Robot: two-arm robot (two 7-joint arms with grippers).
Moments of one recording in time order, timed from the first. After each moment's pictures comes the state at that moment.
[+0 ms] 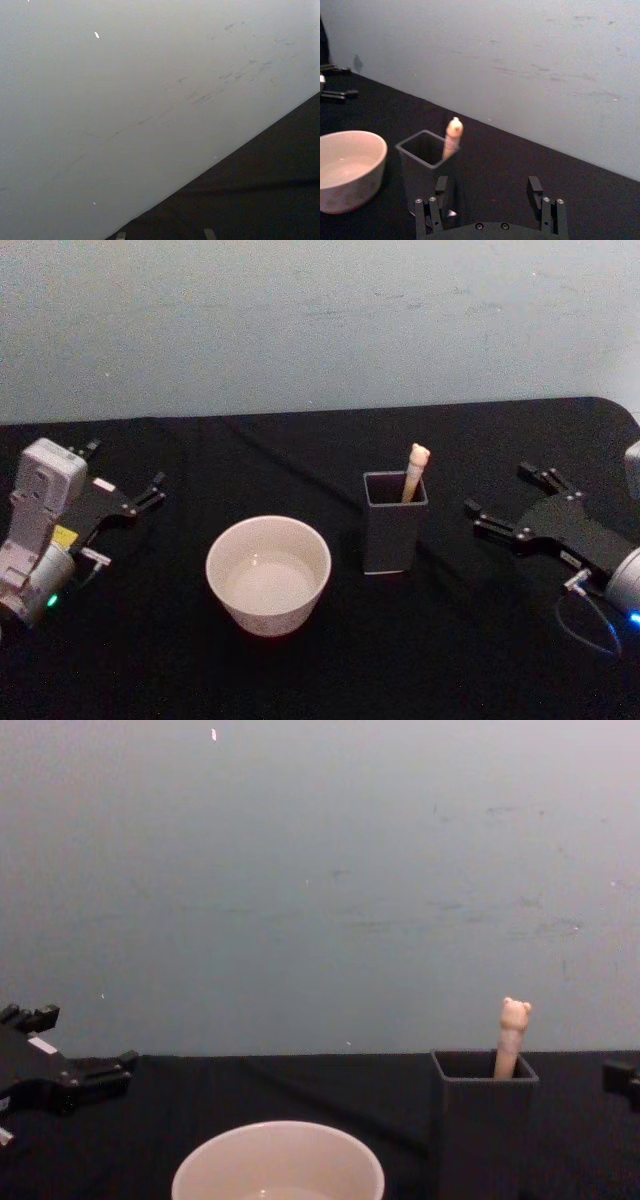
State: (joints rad) left arm -0.20 0.60 0.45 -1.41 -0.25 -0.12 0.03; right arm 0.01 0.68 -0.31 -1.67 0.50 -0.03 0.26
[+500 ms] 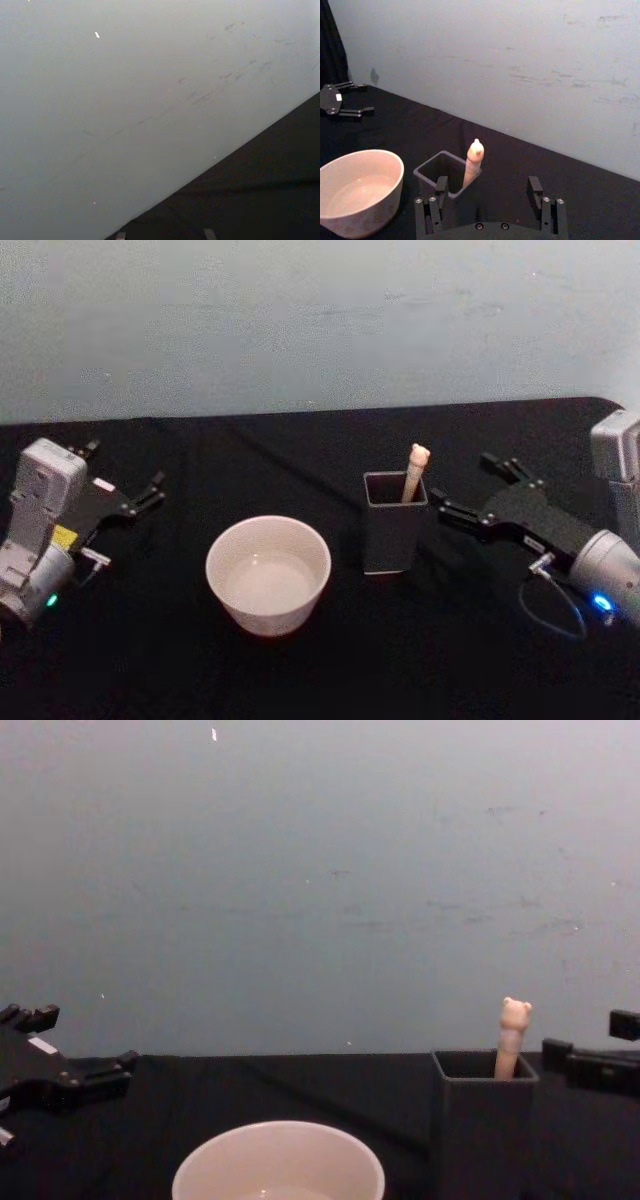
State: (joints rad) left arm -0.20 0.60 0.45 -1.41 -0.25 -0.12 0.03; right arm 0.08 0.60 -0.33 -1.64 0.50 0.04 0.31
